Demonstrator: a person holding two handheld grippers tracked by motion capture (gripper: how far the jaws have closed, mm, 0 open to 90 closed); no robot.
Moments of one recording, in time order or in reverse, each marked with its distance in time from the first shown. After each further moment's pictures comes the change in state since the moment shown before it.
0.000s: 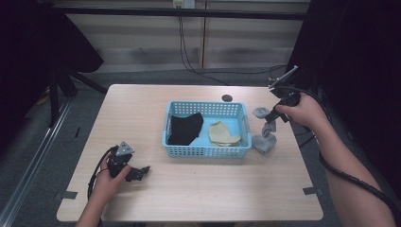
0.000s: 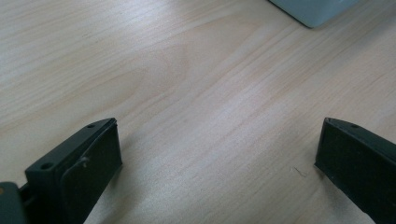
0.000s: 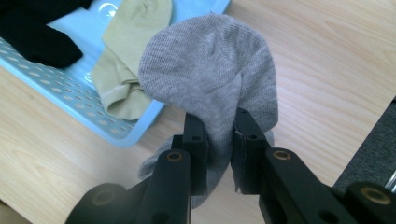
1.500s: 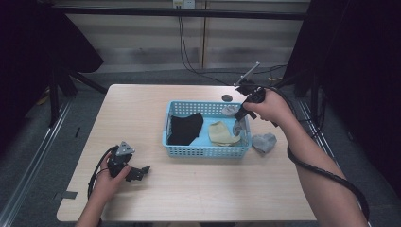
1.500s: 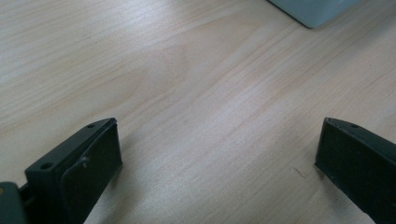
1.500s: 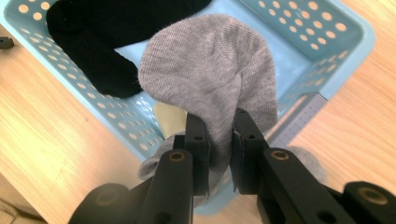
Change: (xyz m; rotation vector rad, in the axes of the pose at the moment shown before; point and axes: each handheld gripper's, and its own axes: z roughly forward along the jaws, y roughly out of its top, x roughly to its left) left arm 0.000 0.000 0.000 0.002 -0.003 0.002; right arm 0.073 0.054 0.022 0.004 0.062 -0.141
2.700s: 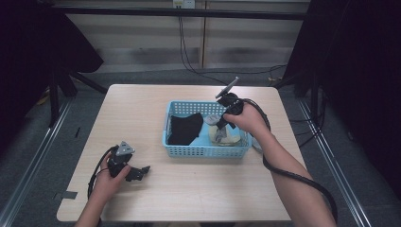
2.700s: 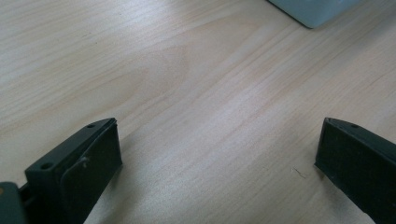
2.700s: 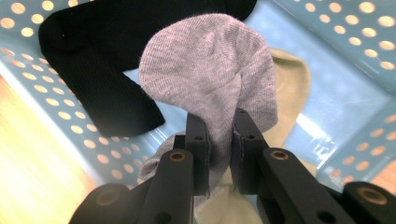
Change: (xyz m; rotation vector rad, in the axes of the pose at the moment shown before) left arm 0.000 0.000 0.000 0.000 0.005 0.008; right arm 0.023 0.016 0.070 -0.030 0.046 -0.016
